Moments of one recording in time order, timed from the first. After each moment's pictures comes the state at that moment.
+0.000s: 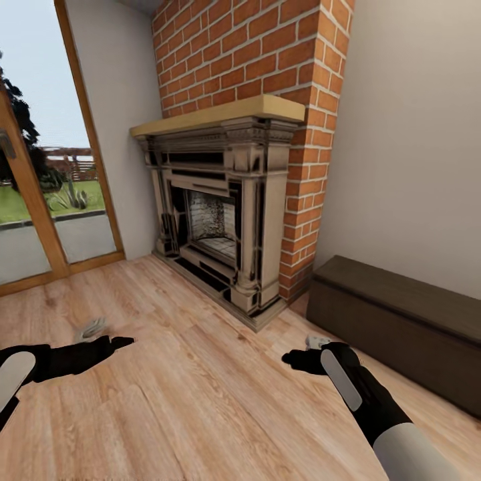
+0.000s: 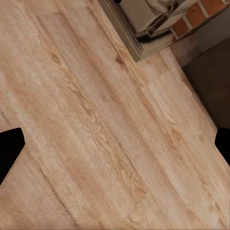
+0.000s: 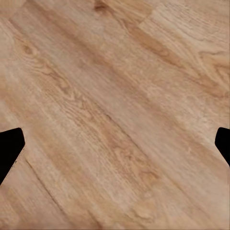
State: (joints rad) left arm -0.37 0.49 0.04 -1.45 1.18 1.00 0.22; right arm -0.58 -0.08 0.26 -1.02 -0.64 0.83 -0.25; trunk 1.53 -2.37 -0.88
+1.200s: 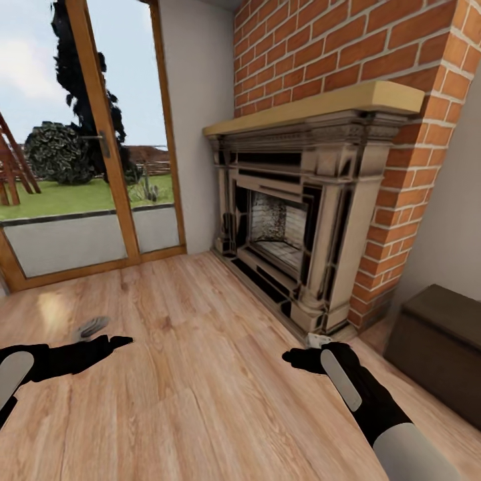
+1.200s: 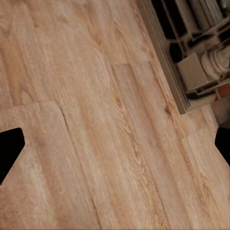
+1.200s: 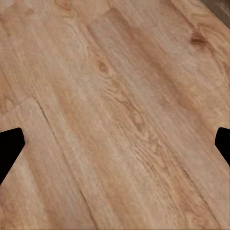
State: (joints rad) left arm -0.37 0.49 0.05 -1.45 1.18 1.00 0.22; right arm -0.58 -0.08 0.26 -1.02 -0.64 0.81 -0.26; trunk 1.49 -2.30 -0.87
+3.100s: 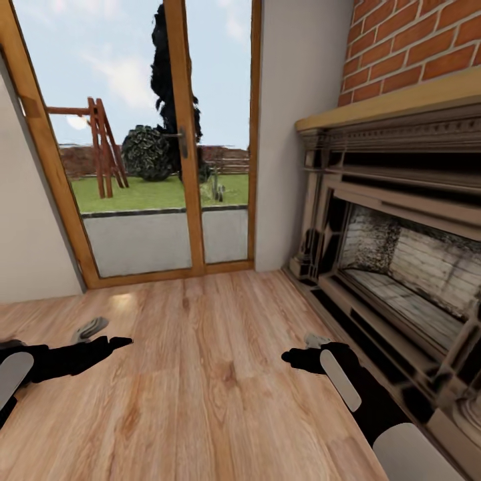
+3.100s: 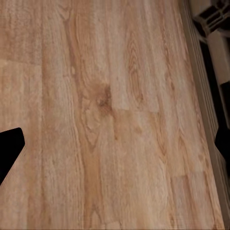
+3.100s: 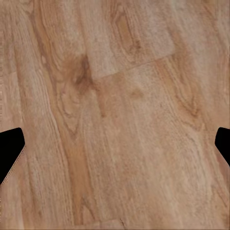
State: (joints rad) left arm -0.37 0.49 0.05 -1.43 1.18 1.00 0.22; right arm -0.58 -0.08 0.27 -1.02 -0.64 0.81 -0.26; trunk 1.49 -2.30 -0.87
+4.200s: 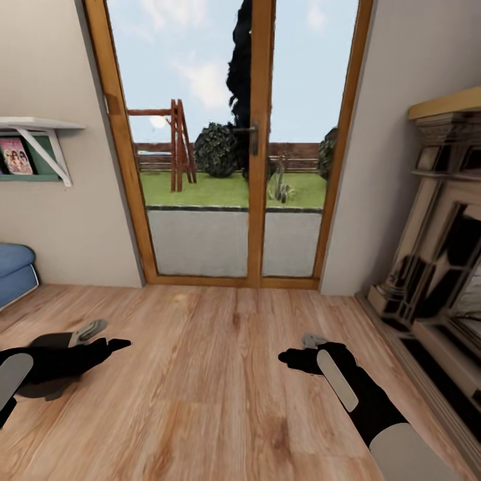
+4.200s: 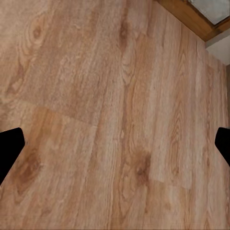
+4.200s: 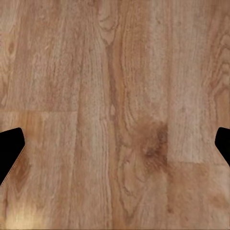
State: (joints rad) left arm -0.37 0.49 0.06 -1.41 1.18 1.00 0.22; right arm -0.58 -0.07 0.27 -1.02 -0.64 0.81 -0.26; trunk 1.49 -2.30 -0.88
